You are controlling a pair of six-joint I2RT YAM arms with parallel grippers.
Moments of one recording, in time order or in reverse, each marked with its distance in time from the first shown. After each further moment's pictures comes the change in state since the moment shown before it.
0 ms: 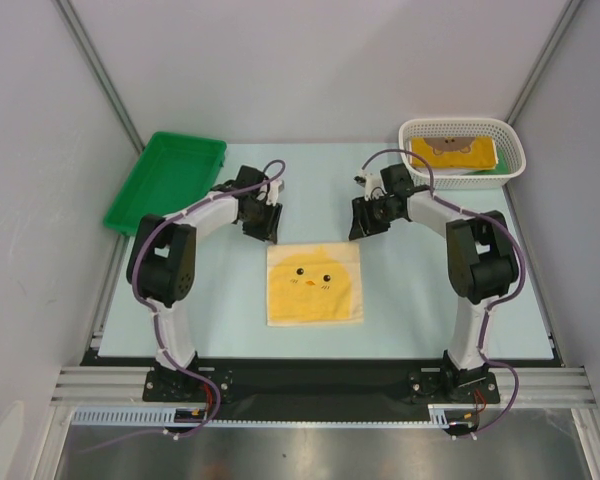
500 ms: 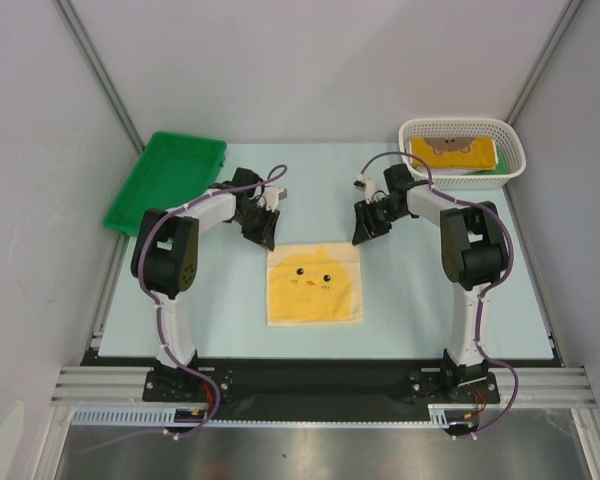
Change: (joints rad) left arm 0.052 0.085 0.043 -0.080 0.197 0.209; right arm -0.040 0.148 0.121 -0.146 -0.127 -0.186
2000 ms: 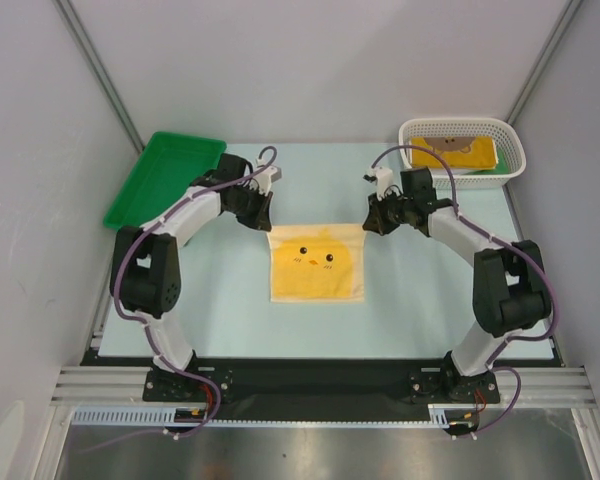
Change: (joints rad) left arm 0.021 -0.177 -0.003 0.026 0.051 0.032; right arm 0.000 -0.389 -0.312 0.311 0.110 -0.027
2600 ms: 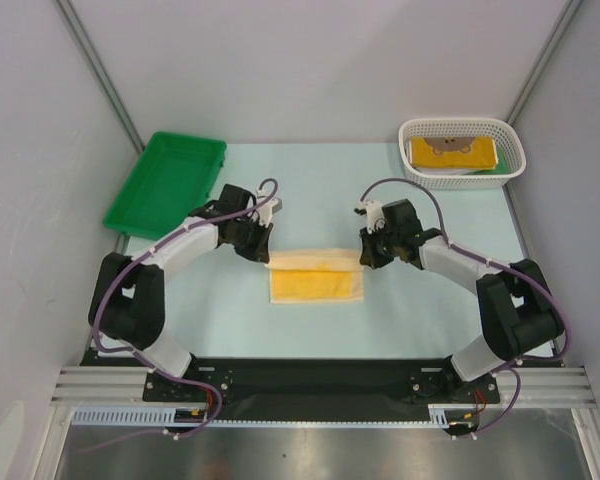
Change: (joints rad) left arm -0.081 -0.235 -0.319 0.048 -0.067 -0.095; right arm 0.160 -0.157 -0.262 0.037 0.220 0.180
